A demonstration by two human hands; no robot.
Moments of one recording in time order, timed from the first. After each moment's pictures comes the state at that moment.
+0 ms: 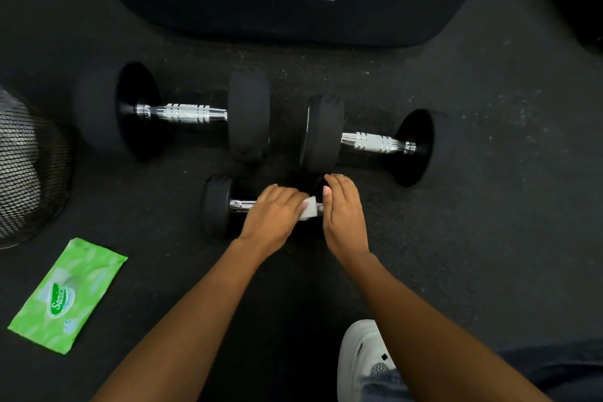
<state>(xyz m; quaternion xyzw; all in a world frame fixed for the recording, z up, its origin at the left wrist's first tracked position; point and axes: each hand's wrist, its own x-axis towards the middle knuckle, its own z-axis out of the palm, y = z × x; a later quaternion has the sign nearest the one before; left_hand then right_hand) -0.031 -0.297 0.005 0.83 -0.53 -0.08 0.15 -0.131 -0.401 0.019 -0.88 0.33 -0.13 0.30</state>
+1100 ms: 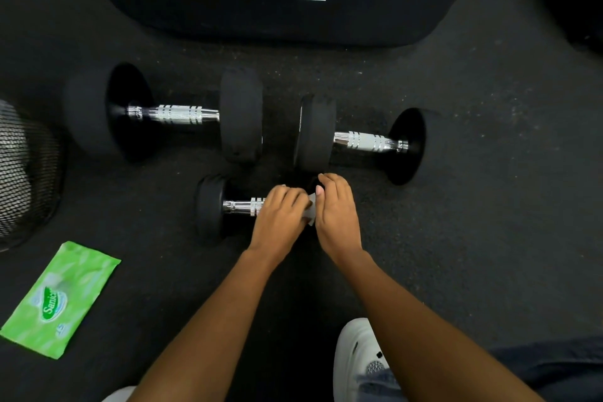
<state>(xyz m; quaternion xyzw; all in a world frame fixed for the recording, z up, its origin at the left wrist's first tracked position) -0.053 -0.309 0.005 0.83 -0.52 0.00 0.19 -0.131 -0.399 0.024 -0.89 0.33 -0.12 0.29</state>
